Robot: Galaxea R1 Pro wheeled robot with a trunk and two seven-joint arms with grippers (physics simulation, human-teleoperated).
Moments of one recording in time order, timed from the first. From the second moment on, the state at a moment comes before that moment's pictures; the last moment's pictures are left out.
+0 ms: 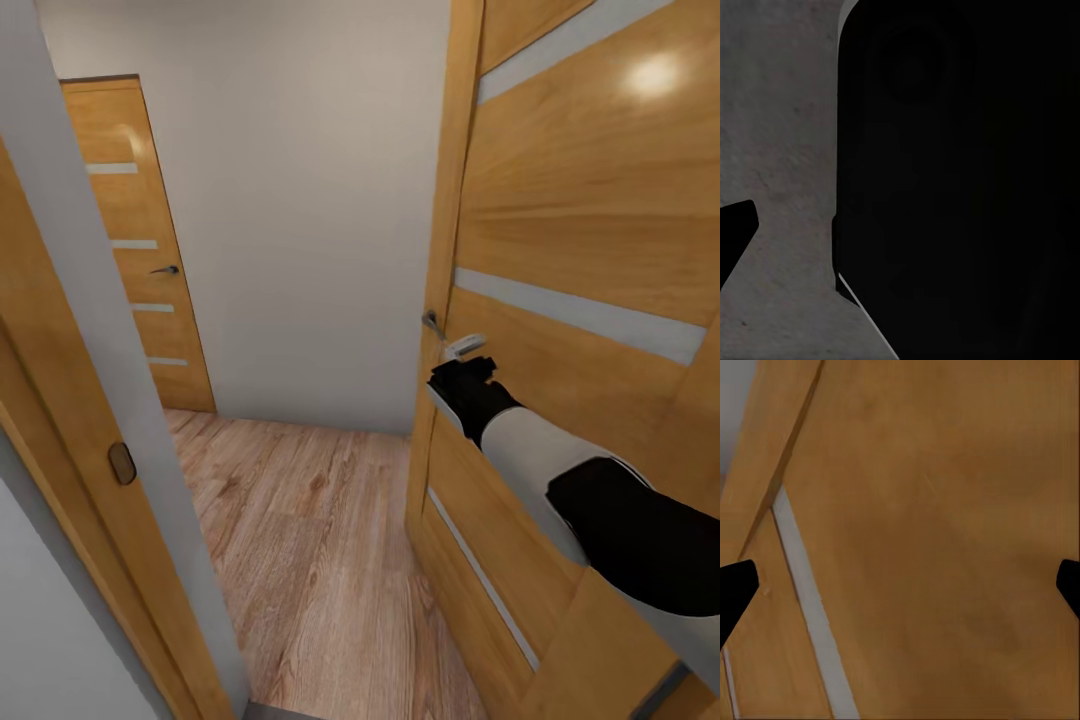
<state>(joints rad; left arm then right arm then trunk) 0.00 0.01 0.00 -0.03 0.08 -0.01 0.00 -1.37 0.11 0.49 -0.26 -0.09 0.58 -0.48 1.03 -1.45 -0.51</state>
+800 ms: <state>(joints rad) 0.00 0.01 0.00 -0.03 0.08 -0.01 0.00 -1.37 0.12 0.48 -0.32 -0.09 0.59 -0.36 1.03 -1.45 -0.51</state>
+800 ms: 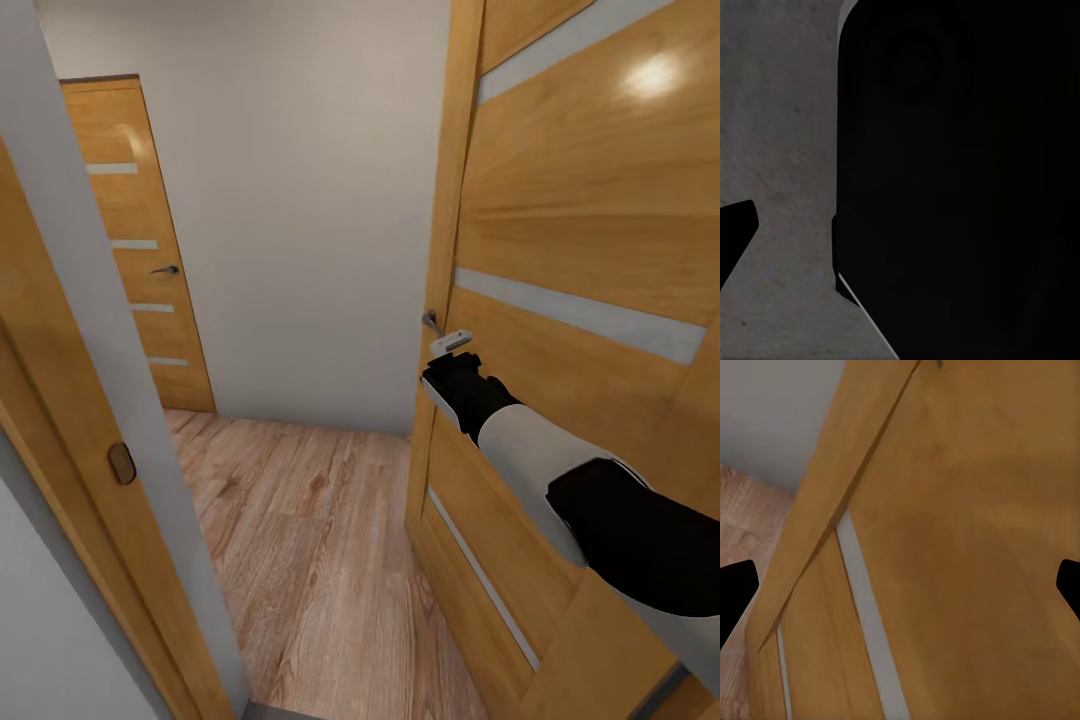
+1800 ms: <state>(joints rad) 0.00 0.01 0.00 -0.03 0.08 -0.01 0.00 -1.37 0.17 0.48 -0.32 -0.08 0.58 -0.34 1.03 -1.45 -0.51</state>
